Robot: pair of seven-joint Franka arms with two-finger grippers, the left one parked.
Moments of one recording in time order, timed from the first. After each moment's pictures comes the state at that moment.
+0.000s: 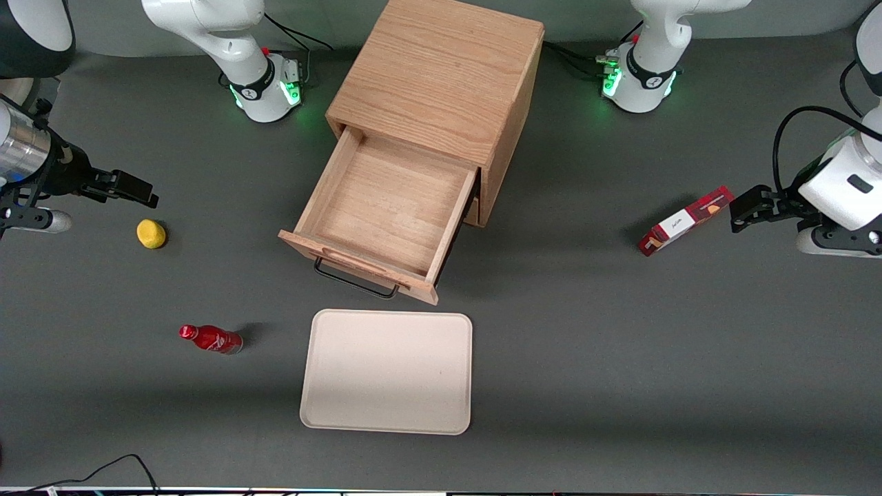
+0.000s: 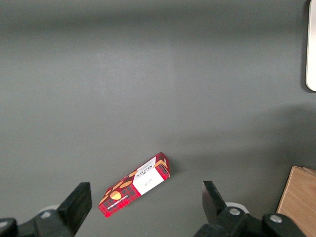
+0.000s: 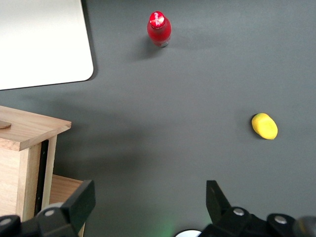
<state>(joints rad) -0.01 -0.04 0.01 -1.72 0.04 1.57 0.16</state>
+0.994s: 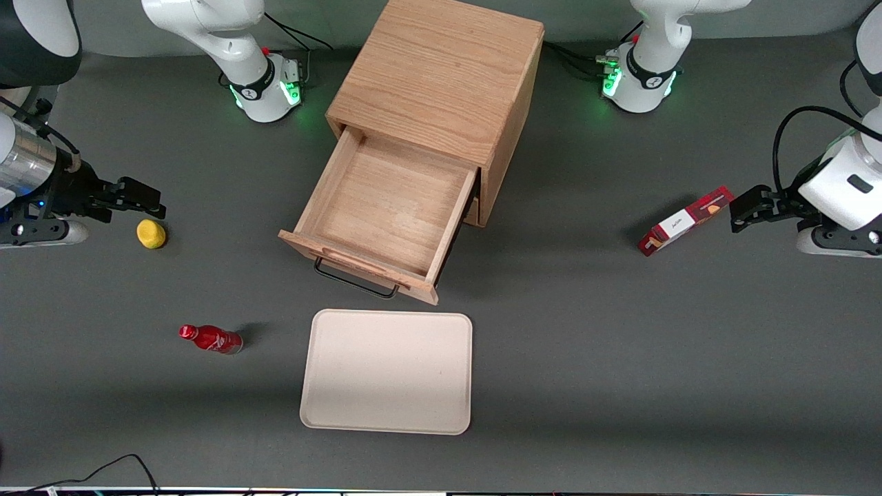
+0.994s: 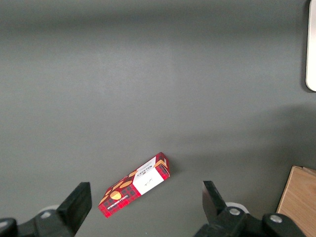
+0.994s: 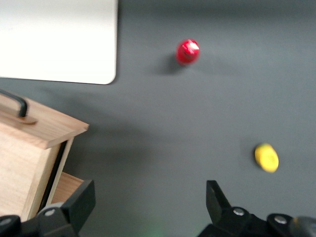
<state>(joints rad) 0.00 0.07 0.06 -1.55 0.04 1.57 -0.02</state>
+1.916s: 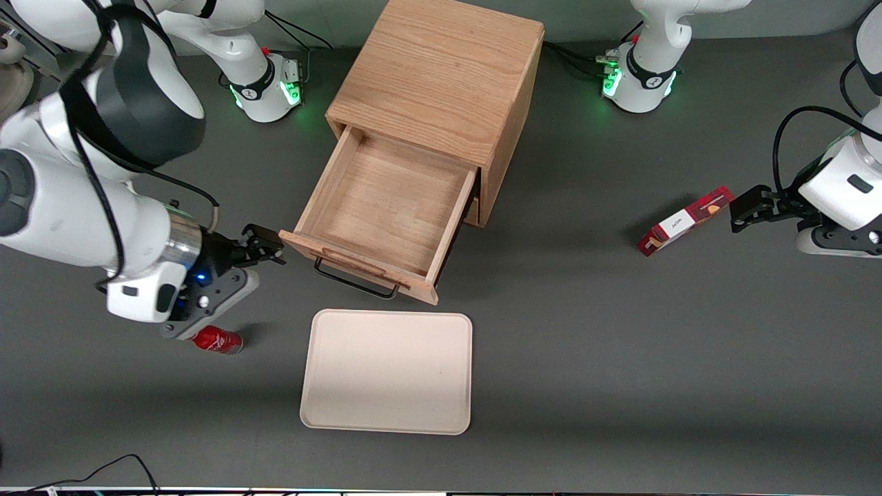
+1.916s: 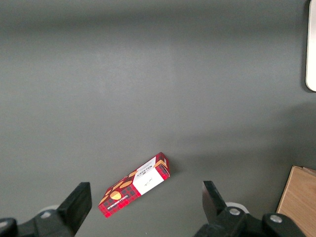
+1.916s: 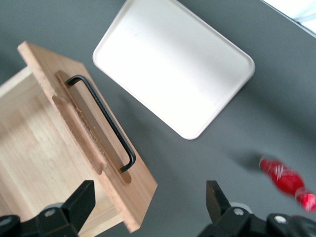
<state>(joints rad) 0.11 0.57 0.30 -0.99 0.01 1.52 -0.34</state>
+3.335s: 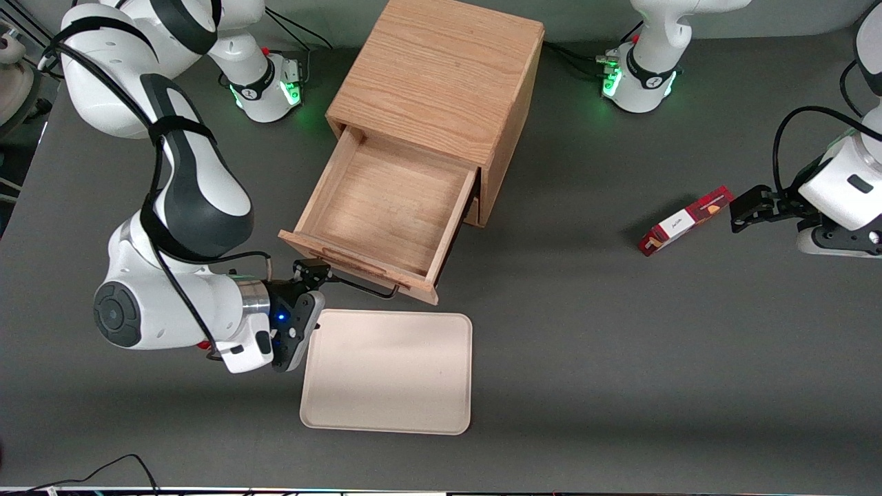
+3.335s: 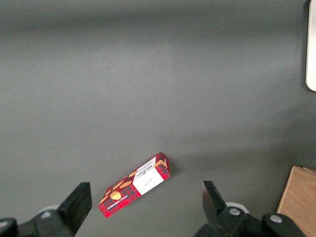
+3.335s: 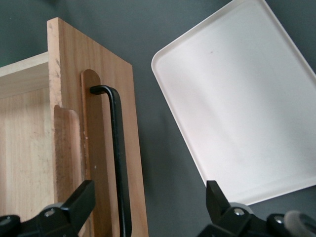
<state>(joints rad) 0.07 0.82 0.41 -0.90 0.13 1.57 -0.65</state>
